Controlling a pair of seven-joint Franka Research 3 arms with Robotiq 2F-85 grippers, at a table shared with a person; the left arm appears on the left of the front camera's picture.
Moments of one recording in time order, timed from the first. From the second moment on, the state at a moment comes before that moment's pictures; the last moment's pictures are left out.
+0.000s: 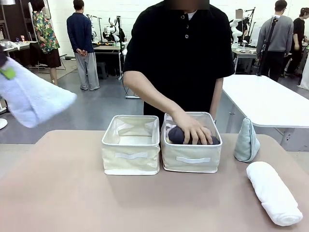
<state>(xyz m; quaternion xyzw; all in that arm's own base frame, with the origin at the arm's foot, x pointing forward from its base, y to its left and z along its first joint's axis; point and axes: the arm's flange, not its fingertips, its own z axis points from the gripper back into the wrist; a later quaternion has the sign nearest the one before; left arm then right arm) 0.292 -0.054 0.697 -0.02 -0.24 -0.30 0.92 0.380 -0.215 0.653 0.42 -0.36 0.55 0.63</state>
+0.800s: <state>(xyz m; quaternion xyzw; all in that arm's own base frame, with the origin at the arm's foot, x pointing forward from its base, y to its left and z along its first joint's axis) 0.322 -0.114 0.662 -0.02 -0.21 -0.45 0.87 0.380 -0.215 0.653 0.42 -0.36 0.55 0.63</state>
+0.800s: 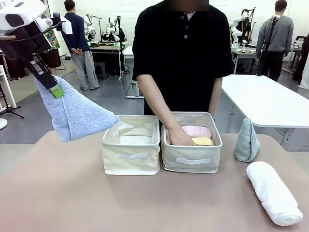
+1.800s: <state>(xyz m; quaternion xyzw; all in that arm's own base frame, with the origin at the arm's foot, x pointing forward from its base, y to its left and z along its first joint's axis) 0.409 -0.219 0.643 0.07 -0.11 -0.69 0.71 0.380 -0.215 0.653 0.42 -0.36 0.55 0.63</state>
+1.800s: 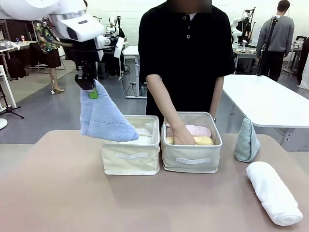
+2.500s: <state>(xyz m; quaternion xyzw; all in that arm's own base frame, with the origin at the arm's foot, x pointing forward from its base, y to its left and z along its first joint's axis) 0.456 -0.251 0.598 0.09 -0.16 -0.73 0.66 0.380 -0.215 0.653 0.42 -0.36 0.55 0.63</state>
